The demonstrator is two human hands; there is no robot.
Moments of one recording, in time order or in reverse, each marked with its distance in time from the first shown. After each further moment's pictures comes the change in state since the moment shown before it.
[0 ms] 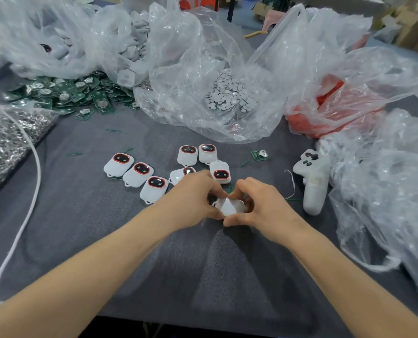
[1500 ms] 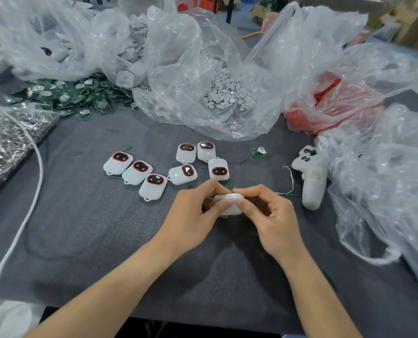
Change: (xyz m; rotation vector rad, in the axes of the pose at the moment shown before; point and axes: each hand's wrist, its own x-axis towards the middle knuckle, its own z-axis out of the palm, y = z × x) left_hand -0.032 0.004 0.039 -0.517 0.353 0.072; right_hand -0.032 0.007 0.032 0.706 0.396 -0.094
